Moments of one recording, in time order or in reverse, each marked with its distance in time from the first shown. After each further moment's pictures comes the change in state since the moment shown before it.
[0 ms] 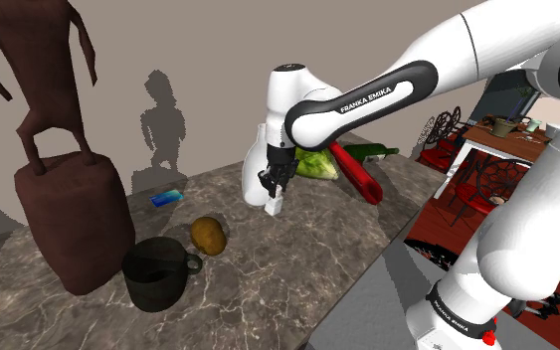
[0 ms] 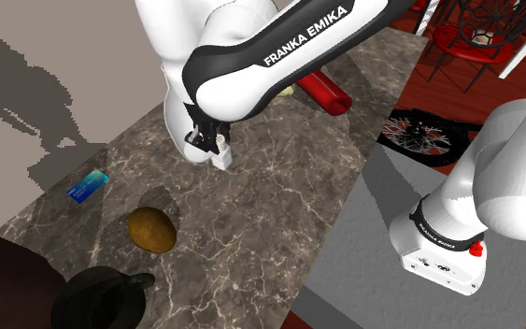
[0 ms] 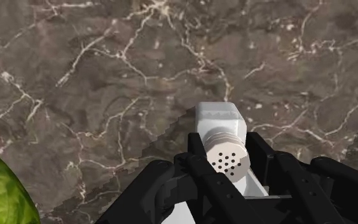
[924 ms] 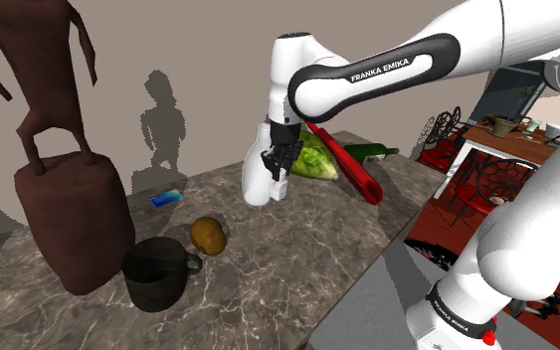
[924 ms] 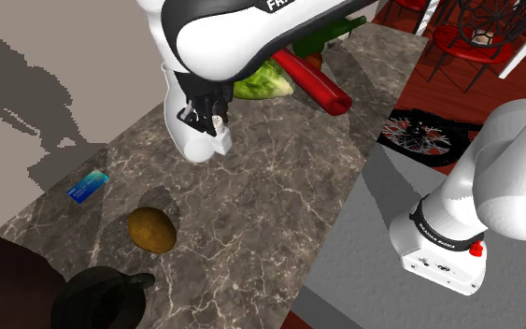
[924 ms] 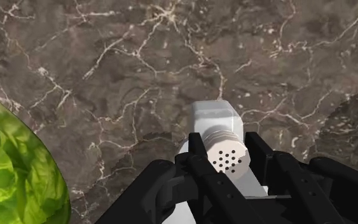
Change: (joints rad) arm -0.001 -0.068 -0.001 0.084 0.035 -0.155 -0.036
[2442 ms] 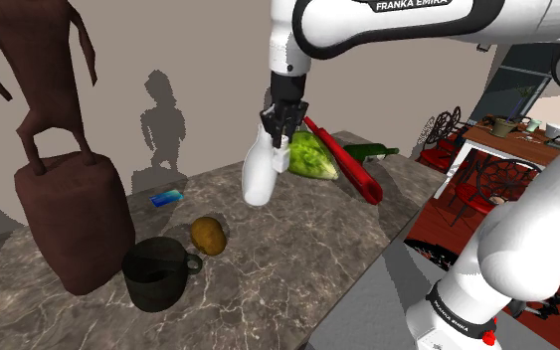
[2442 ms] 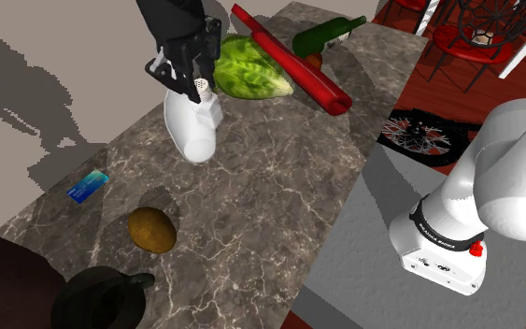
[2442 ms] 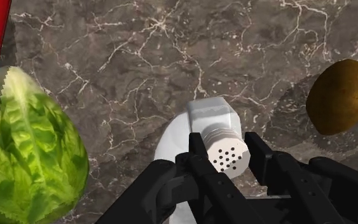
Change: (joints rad) arm 0.020 -0.044 0.022 0.236 0.026 -0.280 0.007
